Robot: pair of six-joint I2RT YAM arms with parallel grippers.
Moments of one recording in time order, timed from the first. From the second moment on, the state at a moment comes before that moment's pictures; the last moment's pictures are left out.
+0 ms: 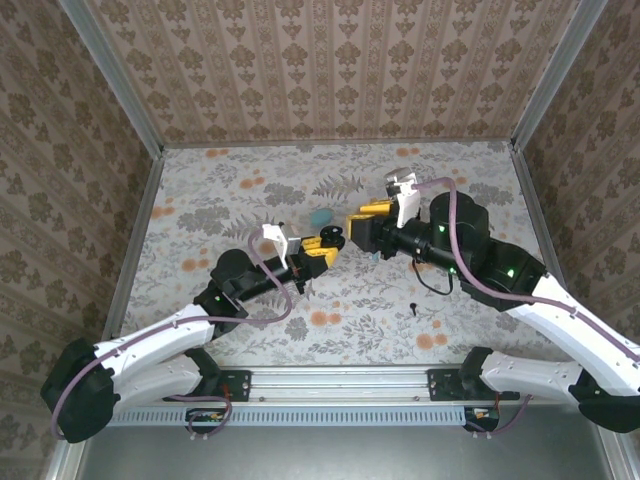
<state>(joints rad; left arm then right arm) -0.86 0.98 0.47 0.64 0.38 -0.28 0.84 1.02 1.29 -0.54 0.01 0.37</state>
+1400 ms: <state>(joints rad) -0.84 0.98 0.47 0.66 0.42 -0.30 0.76 1.13 1.23 -0.58 -0.26 0.45</state>
